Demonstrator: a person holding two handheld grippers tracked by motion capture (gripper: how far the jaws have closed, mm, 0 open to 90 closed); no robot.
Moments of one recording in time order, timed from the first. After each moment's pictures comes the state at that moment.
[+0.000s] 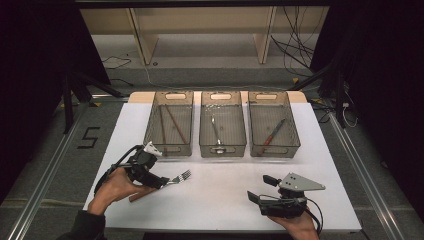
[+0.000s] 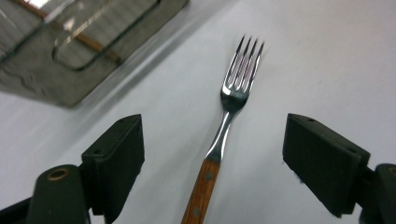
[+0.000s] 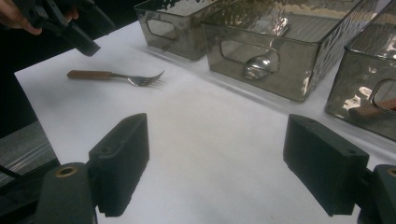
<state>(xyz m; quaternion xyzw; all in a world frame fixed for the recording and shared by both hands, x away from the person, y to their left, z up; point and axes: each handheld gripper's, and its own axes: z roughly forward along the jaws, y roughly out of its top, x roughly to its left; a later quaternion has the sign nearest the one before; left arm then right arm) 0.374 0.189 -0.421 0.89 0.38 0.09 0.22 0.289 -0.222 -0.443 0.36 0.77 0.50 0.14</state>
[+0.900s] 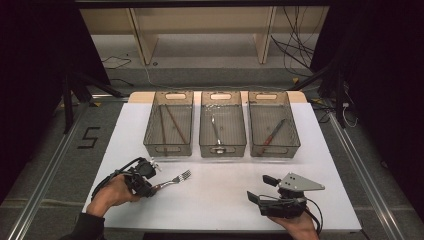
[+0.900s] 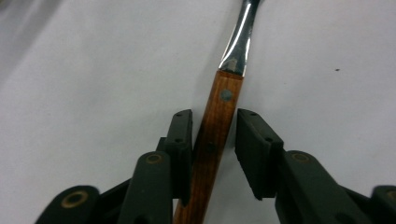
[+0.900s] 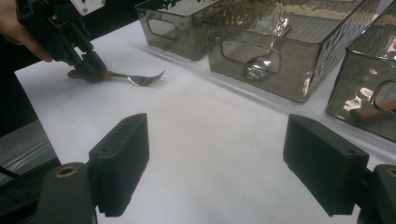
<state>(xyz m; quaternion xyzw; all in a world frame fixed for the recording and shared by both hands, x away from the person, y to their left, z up) 0.374 0.198 -0.463 0.93 0.35 0.04 0.10 0.288 -0.221 -0.442 0.36 0.77 0.50 0.14</state>
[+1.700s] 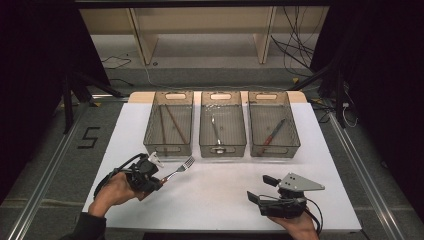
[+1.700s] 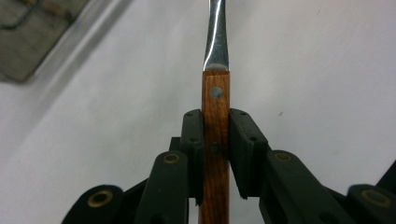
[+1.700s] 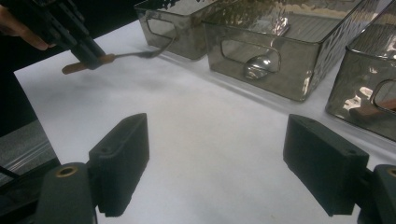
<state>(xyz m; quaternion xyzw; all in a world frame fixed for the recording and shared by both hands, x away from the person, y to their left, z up) 0.366 0.186 -0.433 0.92 0.33 0.06 0.20 0.288 -0.221 -0.442 0.36 0.77 0.50 0.14</state>
